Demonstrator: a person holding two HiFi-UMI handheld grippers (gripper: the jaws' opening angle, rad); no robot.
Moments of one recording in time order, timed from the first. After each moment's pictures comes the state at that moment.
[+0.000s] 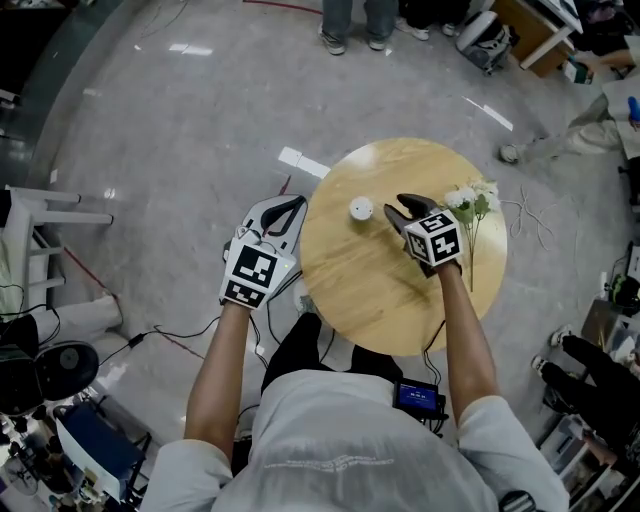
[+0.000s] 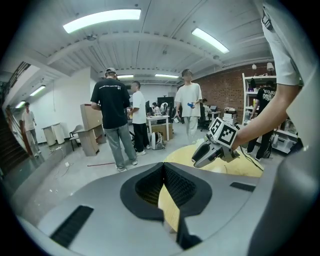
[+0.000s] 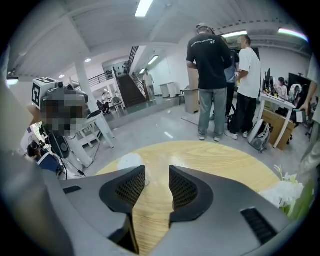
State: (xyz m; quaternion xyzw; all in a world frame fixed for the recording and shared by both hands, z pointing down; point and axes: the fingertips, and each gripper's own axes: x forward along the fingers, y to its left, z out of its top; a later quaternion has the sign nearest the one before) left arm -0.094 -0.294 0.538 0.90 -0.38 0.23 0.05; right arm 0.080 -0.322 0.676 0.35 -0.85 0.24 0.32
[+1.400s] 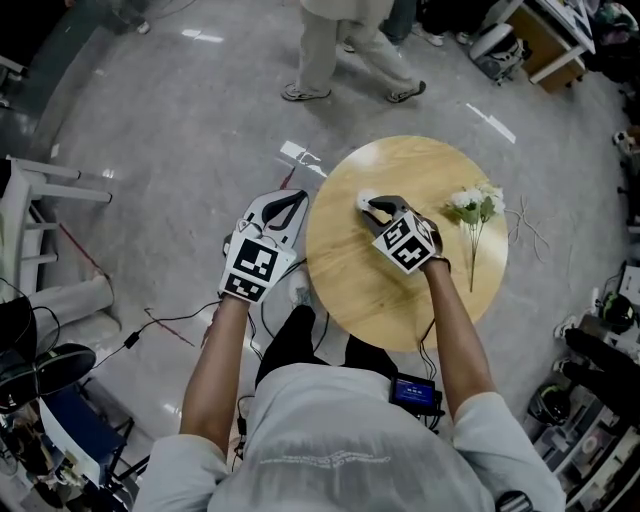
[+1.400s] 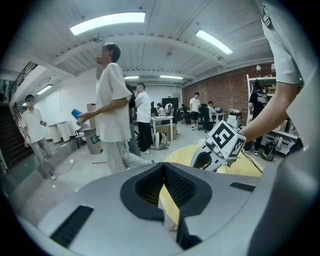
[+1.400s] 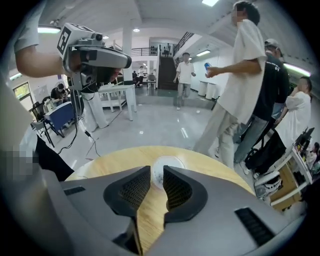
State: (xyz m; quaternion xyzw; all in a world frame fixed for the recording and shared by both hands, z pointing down) left arm -0.122 -0.271 0.537 0.89 -0.40 0.23 0.06; right arm -0.013 -0.277 0.674 0.19 -0.87 0.07 0.44
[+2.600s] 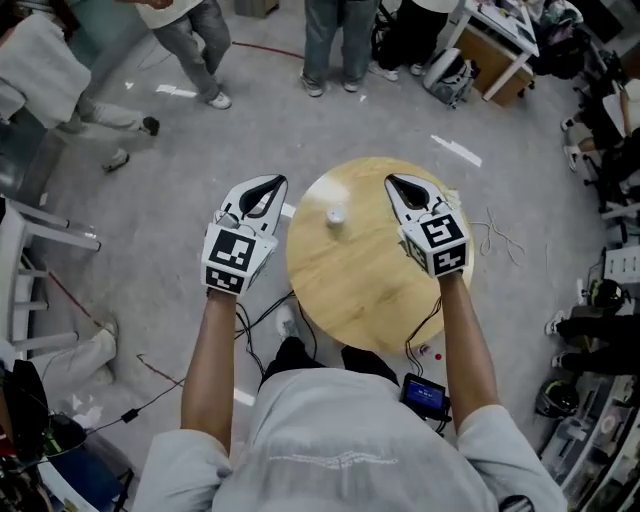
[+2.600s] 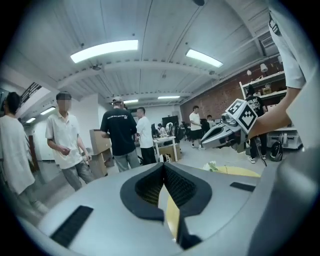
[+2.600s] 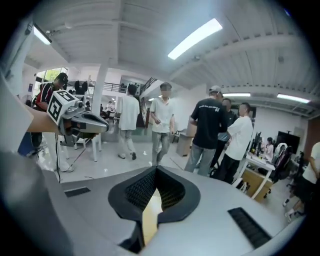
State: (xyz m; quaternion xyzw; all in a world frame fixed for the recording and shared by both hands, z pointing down) left arm -0.126 -0.281 0.416 0.90 -0.42 0.14 -0.03; right arm 0.048 -0.304 0.438 0.42 -0.87 0.02 0.24
